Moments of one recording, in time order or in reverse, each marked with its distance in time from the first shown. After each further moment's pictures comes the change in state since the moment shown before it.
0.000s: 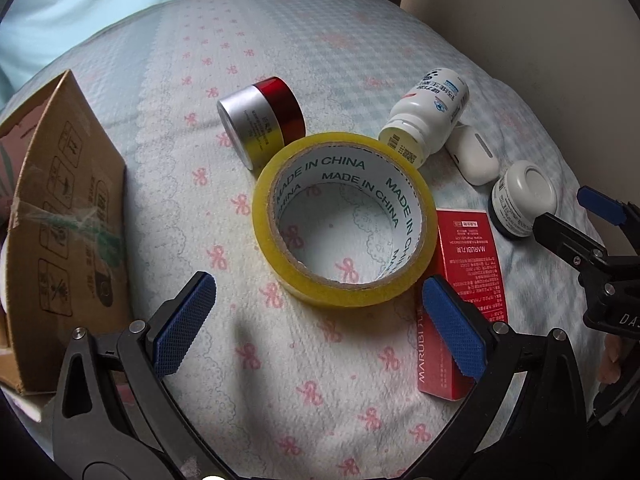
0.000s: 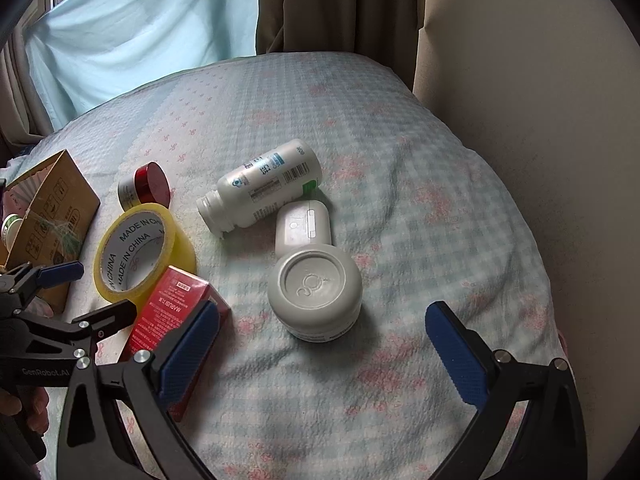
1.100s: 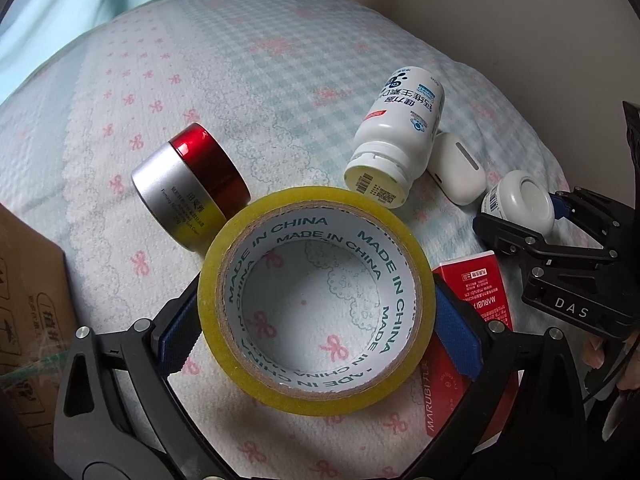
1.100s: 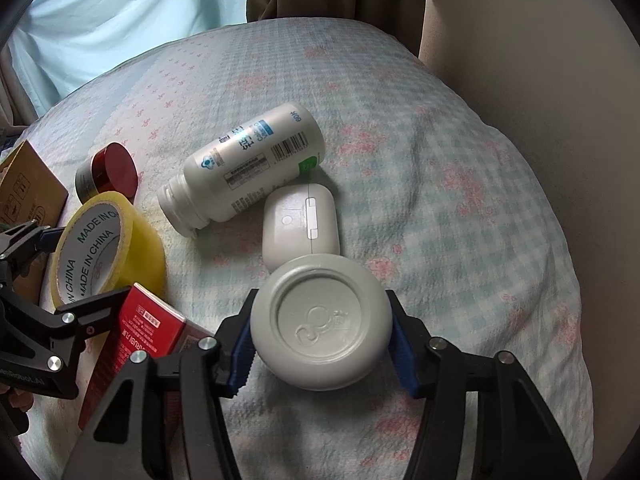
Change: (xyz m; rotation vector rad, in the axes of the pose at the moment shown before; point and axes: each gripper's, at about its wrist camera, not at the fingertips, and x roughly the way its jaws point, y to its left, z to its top) left arm 0.036 -0.009 0.040 0.164 0.017 -0.126; right arm 0.053 0.007 0.014 0.002 0.110 -0.024
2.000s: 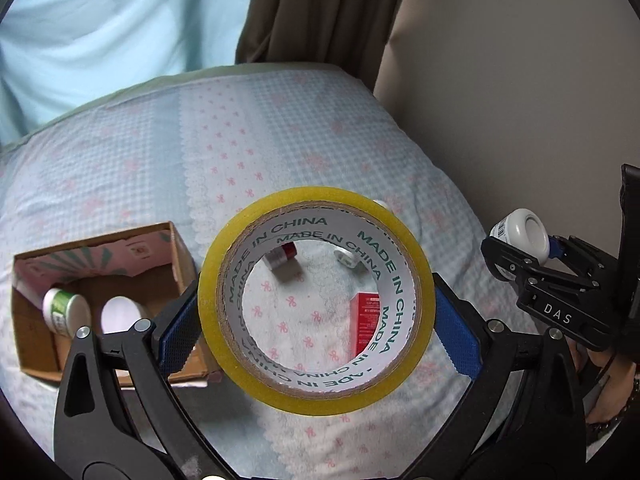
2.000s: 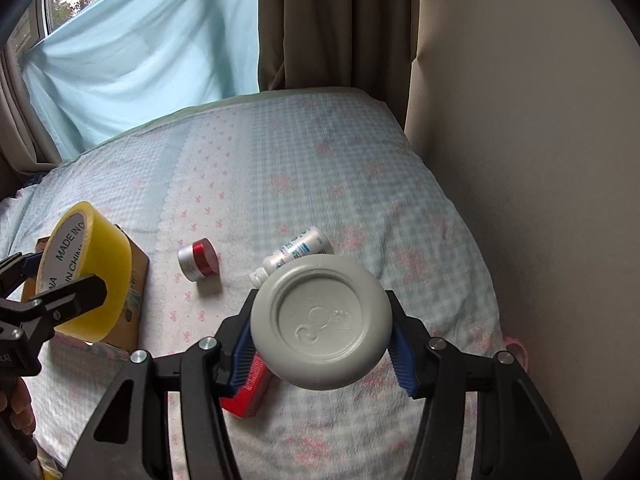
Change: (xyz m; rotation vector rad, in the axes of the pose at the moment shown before) left arm -0.238 -0.004 0.026 -0.193 -0.163 0.071; right arm -0.180 0.005 0.053 0.037 -0.096 0.036
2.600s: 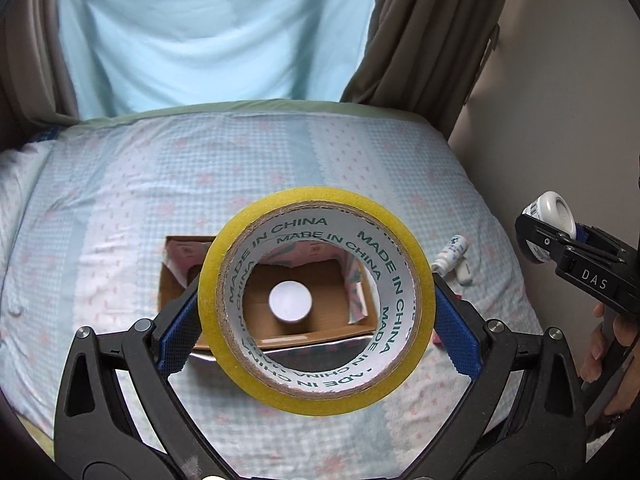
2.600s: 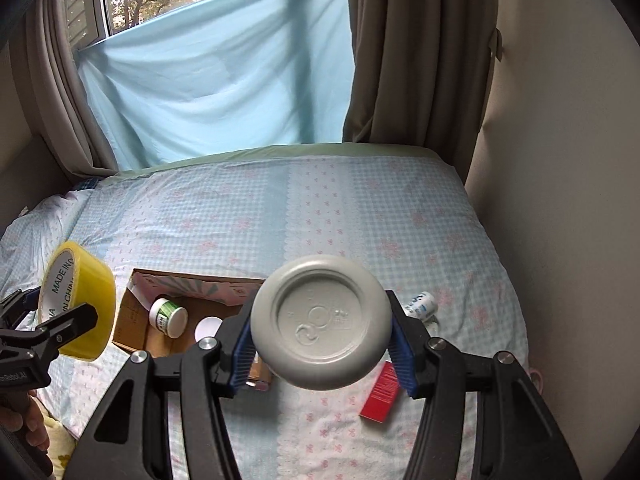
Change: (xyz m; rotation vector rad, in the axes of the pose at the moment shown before) left arm -0.173 0.180 -0.012 -0.149 -0.064 0.150; right arm -0.108 0.177 0.070 -0.089 -0.064 0.110
